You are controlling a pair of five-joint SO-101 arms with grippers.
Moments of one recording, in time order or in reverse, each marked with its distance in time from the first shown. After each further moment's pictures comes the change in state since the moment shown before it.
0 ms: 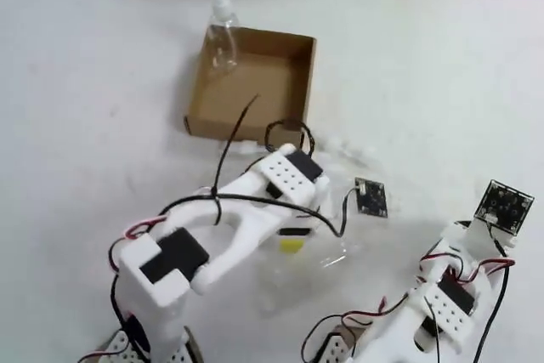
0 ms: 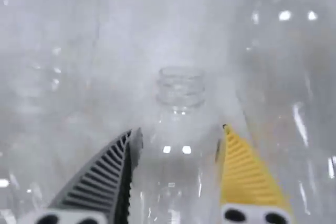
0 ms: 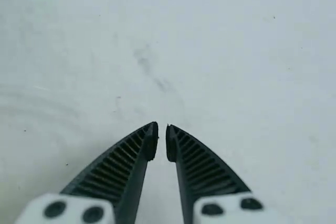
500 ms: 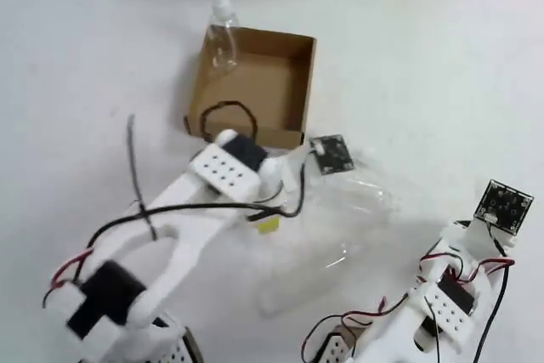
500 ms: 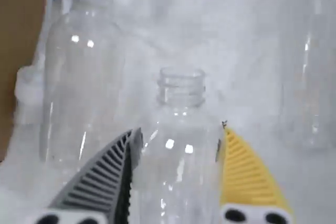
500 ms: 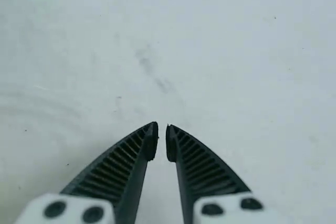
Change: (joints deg) left arm -9.9 -24.4 12.7 1.4 8.0; right arm -0.2 0.0 0.0 0.0 0.0
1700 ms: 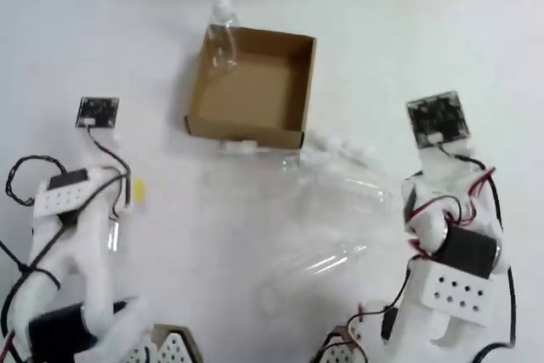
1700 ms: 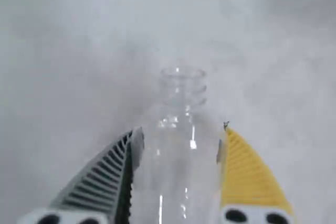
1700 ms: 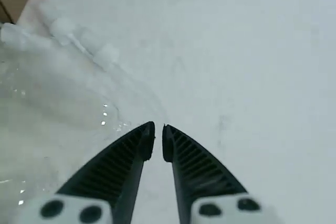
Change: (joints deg) left arm -53.5 -14.4 30.1 -27.4 19.3; right arm -28.0 3.5 -49.8 57.2 15.5
